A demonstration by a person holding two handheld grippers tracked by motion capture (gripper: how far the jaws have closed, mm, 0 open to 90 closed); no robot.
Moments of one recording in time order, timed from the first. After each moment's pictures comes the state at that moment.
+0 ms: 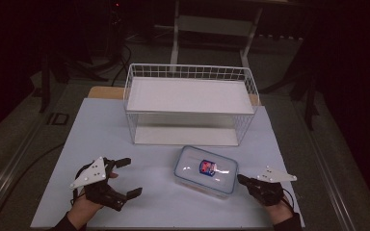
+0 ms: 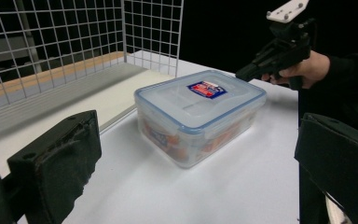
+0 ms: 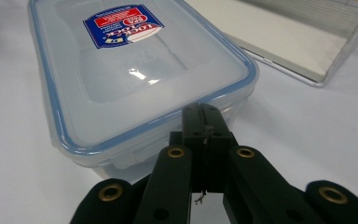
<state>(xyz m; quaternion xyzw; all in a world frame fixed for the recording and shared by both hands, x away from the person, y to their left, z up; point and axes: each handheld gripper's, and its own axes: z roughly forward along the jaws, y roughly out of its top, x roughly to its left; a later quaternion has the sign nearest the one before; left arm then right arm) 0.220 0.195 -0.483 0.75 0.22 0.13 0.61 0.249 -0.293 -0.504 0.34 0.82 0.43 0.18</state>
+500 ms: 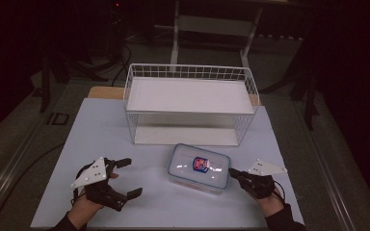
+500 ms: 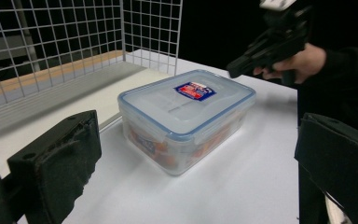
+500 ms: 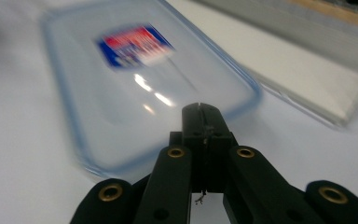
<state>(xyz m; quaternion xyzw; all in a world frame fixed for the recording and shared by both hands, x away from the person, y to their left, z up) 0.221 0.195 -0.485 0.75 0.22 0.13 0.61 0.261 -0.267 -0.490 0.31 0.82 0.44 0.18</state>
